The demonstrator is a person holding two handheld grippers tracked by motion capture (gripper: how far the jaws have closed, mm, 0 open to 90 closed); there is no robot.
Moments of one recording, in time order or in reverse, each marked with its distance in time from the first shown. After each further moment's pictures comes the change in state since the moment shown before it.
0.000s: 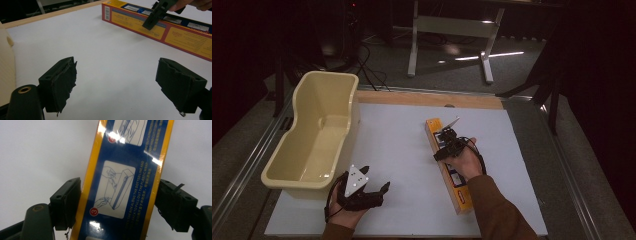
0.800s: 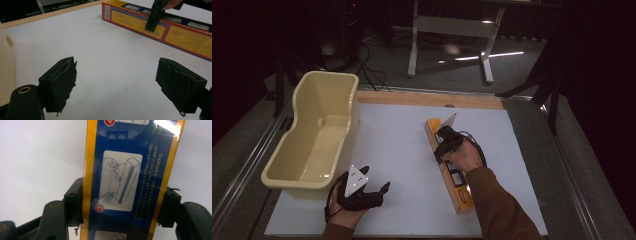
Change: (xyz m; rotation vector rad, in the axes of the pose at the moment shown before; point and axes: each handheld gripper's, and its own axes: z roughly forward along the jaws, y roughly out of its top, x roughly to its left) left arm 0.000 0.000 0.000 0.001 -0.002 -0.002; right arm -0.004 0.019 0.005 0.257 0.047 0.137
